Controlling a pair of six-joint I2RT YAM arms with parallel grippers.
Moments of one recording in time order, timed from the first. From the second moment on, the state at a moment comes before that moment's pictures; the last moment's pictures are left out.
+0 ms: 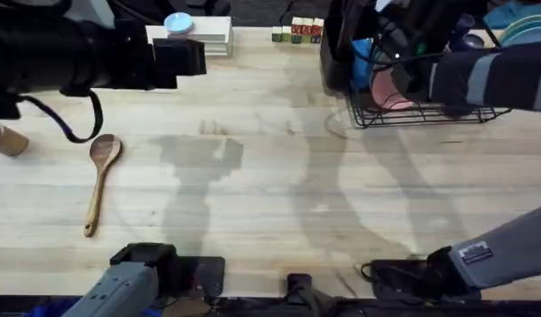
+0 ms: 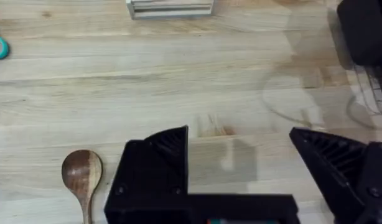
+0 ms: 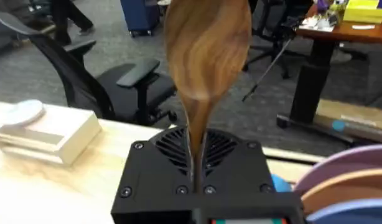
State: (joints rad) left arm -0.01 1.00 1.20 -0.94 0.09 -0.02; right arm 0.19 1.78 1.01 0.70 -0.08 0.06
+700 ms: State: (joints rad) left arm -0.01 1.00 1.20 -0.94 0.09 -0.02; right arm 0.19 1.78 1.01 0.50 -0.08 0.06
